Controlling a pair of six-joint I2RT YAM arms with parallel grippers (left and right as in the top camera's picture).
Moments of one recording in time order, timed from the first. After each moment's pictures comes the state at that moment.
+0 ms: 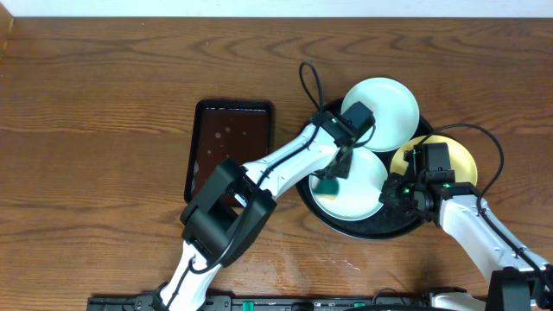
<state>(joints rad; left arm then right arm) -0.80 2.16 1.65 -0.95 -0.06 -0.57 0.08 1.40 0.59 -0.42 -0.21 0.46</state>
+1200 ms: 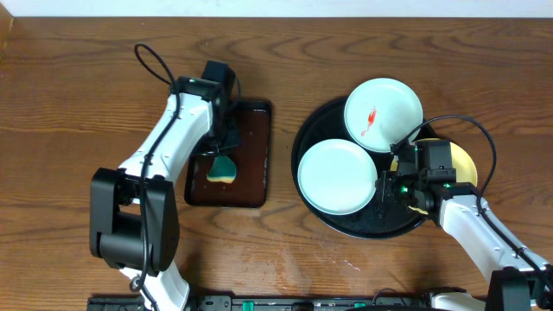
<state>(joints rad) -0.22 1.87 1.41 -1.10 -0.02 -0.46 0.08 1.40 0.59 -0.33 -0.35 0.21</state>
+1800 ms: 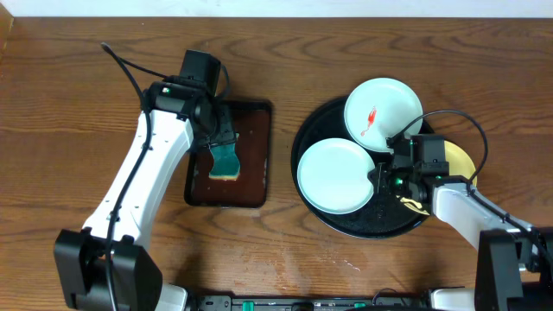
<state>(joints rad) -0.21 1.63 1.41 -1.09 0.01 -0.43 0.08 1.56 0.61 -0.16 -0.38 0.22</state>
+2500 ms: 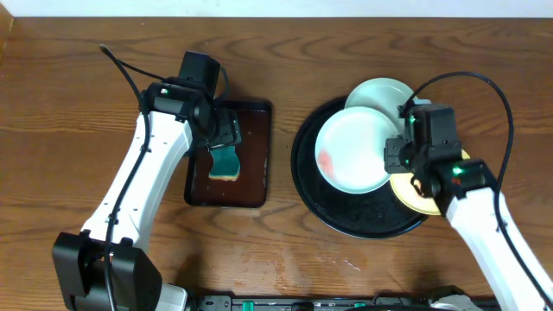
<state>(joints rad) -0.21 1.62 1.41 -1.12 0.02 -0.43 0.26 1.24 0.92 -0.61 0.13 0.17</state>
